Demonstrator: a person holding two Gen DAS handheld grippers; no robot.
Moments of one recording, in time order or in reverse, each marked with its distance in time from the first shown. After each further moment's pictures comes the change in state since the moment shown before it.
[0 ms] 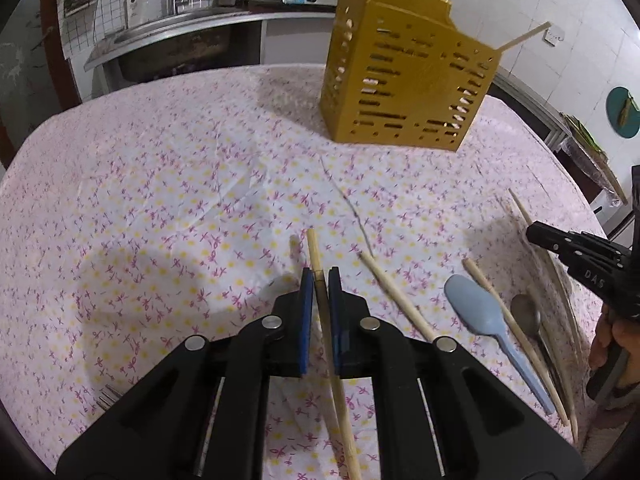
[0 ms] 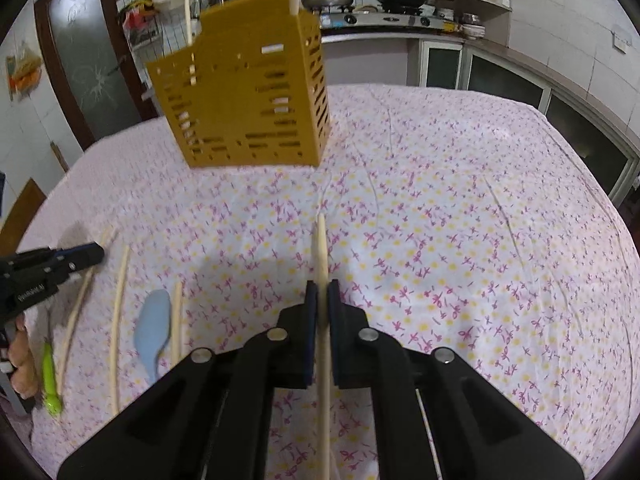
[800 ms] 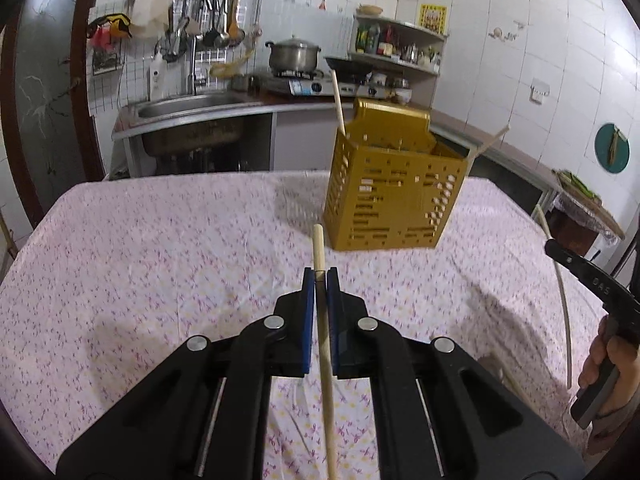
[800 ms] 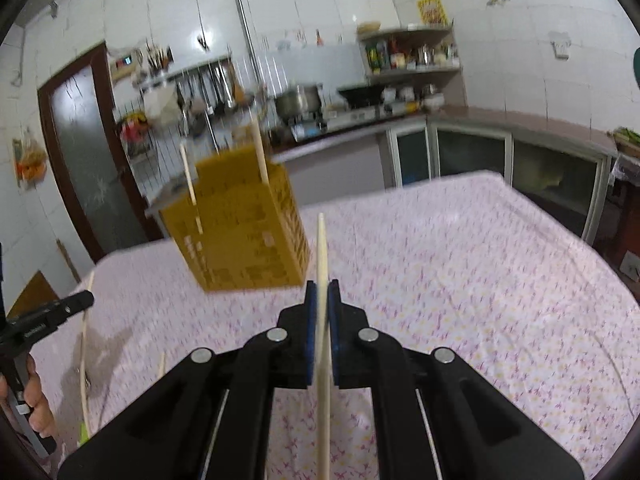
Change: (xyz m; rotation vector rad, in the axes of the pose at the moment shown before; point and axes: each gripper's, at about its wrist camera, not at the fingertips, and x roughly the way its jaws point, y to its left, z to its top) left arm -0.078 0.001 0.016 -0.009 -0.328 0.017; right arm -0.076 -0.020 0.007 0.143 -0.411 0.006
